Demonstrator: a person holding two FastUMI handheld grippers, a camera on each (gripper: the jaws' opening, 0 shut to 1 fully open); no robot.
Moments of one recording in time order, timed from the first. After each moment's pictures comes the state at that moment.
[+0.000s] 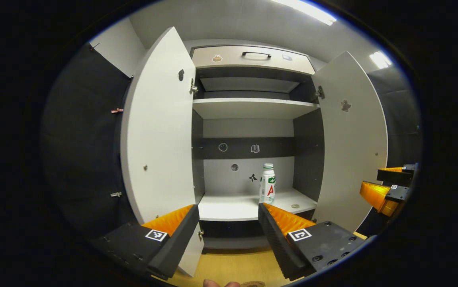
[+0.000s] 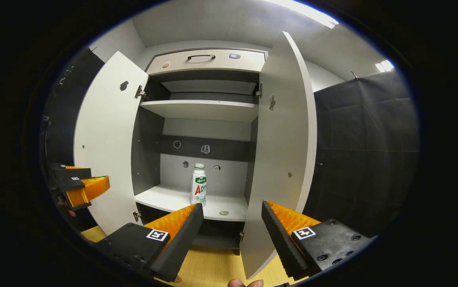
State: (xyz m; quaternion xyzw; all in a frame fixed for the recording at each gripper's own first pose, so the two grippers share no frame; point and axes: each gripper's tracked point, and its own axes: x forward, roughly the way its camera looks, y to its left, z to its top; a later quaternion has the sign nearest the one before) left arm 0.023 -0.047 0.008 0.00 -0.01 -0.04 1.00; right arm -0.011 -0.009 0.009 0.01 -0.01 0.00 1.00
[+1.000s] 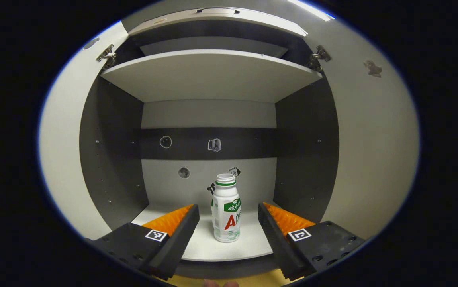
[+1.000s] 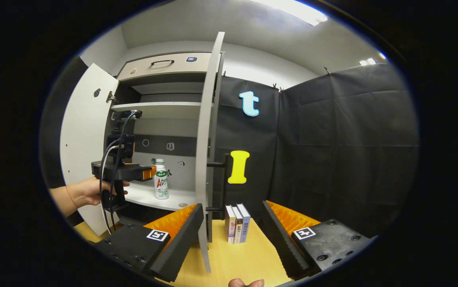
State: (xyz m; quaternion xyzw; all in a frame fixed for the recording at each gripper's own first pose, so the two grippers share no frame) left arm 0.267 -0.194 0.000 0.00 0.01 -0.10 0.99; right arm -0.036 -0.151 -0.004 0.01 0.00 -0.07 1.00
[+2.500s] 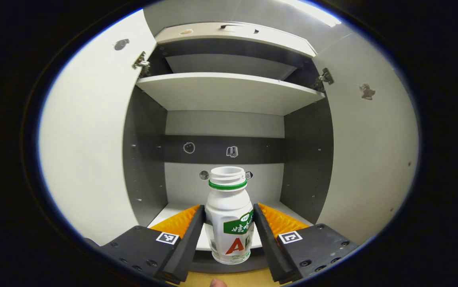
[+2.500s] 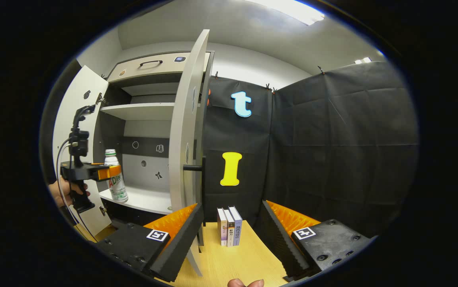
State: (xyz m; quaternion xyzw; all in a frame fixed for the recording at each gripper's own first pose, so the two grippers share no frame) left arm 0.155 -0.113 0.005 -0.01 -0.02 -0.08 1.00; right arm -0.025 -0.159 0.001 0.01 -0.02 -0.09 1.00
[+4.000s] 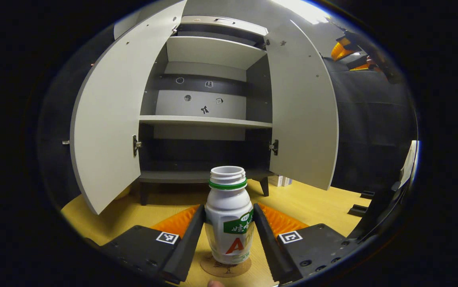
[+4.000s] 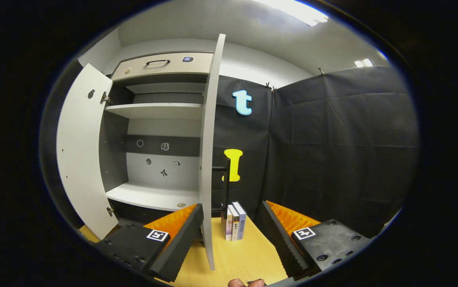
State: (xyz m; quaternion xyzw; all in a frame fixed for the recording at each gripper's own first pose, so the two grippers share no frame) left arm -0.016 -0.128 -0.351 -0.01 0.04 -0.20 0.98; right arm -0.052 -0.130 0.005 0.02 0.01 -0.11 0.99
